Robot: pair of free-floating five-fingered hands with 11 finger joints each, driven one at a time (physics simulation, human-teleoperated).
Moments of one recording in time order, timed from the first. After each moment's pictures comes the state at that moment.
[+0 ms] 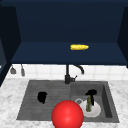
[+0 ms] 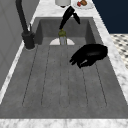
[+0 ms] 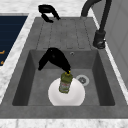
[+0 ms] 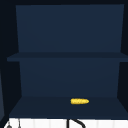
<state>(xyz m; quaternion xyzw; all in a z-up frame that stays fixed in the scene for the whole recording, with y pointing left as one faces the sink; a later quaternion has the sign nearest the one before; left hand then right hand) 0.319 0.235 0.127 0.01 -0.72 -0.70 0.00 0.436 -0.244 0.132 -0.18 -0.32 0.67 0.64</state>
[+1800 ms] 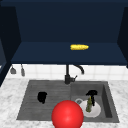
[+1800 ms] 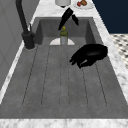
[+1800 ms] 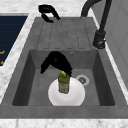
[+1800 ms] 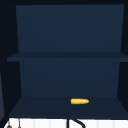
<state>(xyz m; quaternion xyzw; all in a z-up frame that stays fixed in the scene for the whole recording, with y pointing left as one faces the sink) 0.319 0.235 0.127 0.01 -0.72 -0.70 0.00 0.444 -0.253 0.118 -0.19 -0.33 0.67 0.64</state>
